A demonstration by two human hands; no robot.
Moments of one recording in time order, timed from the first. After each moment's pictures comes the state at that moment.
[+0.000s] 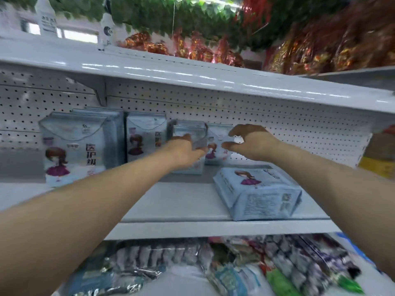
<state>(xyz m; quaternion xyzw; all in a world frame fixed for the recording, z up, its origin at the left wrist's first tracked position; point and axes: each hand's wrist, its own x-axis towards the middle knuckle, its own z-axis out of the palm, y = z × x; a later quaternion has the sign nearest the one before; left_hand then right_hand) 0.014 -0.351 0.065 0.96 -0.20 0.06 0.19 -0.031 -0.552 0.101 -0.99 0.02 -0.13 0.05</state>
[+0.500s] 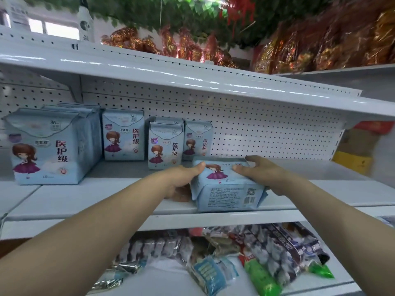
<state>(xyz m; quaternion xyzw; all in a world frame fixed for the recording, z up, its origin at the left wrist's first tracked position) -0.025 -0.410 0.013 0.78 -0.07 -0.25 0.57 -0.089 -0.634 0.038 -0.88 0.18 -0.05 0.44</state>
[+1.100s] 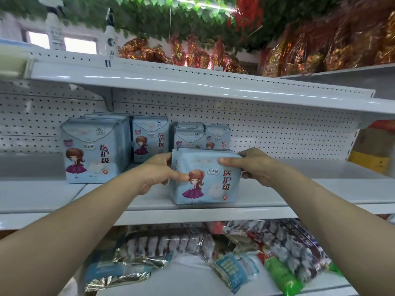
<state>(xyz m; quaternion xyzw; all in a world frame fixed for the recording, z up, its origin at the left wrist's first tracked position) -0.021 -0.284 0.021 0.80 -0.19 -0.12 0.56 -0.083 -0.541 0.052 -0.83 0.10 -0.07 0.54</state>
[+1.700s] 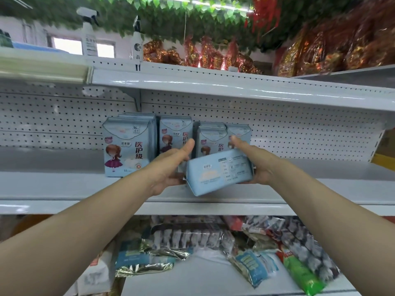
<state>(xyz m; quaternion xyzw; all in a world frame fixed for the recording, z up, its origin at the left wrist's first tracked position) -0.056 -0.234 0.028 0.71 -0.12 -0.11 0.69 -0.087 -0.472 0.059 -0.74 0.13 -0.02 0.66</state>
